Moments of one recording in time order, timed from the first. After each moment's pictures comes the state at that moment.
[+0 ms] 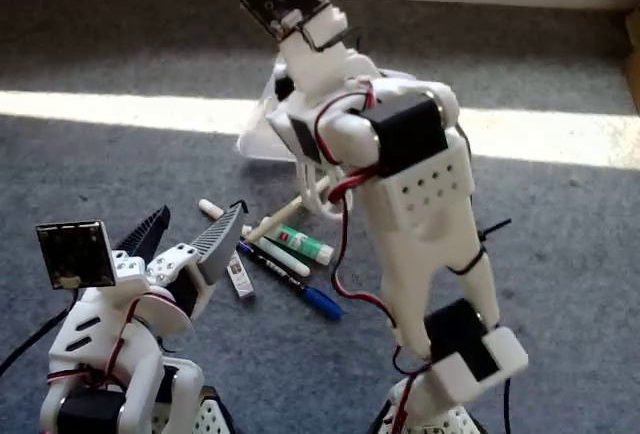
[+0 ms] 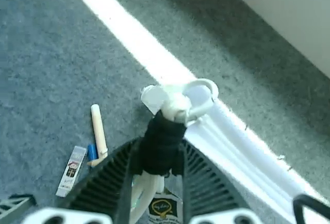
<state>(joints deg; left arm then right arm) -0.7 -102.2 63.3 70.5 19.3 -31.1 4.7 -49.3 95.7 17.6</state>
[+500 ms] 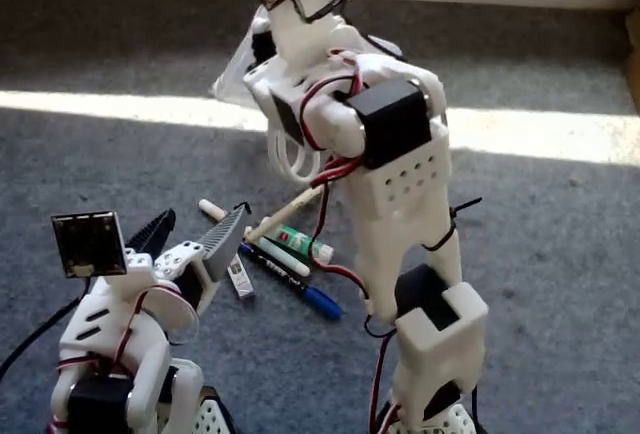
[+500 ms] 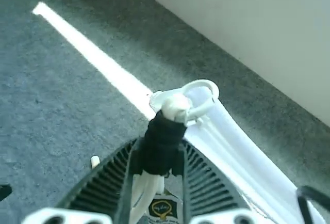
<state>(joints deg) -0.5 -102.2 67.9 67.7 19.3 -34.1 16.2 -72.9 99.2 14.0</state>
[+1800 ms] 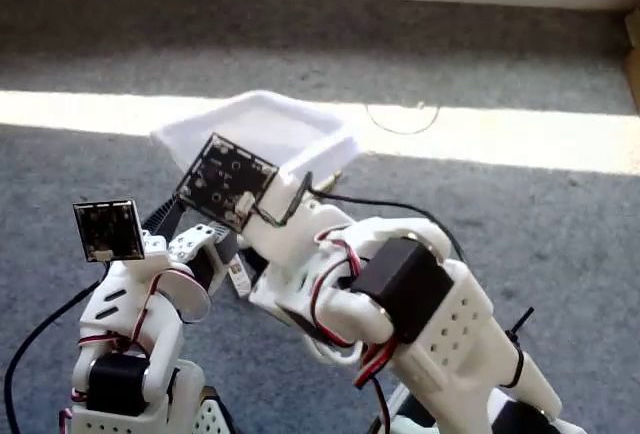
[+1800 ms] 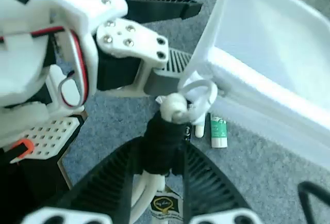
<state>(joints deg) -0.7 -101.5 76.9 54.5 19.3 -54.6 -33.7 -1.6 100.5 14.8</state>
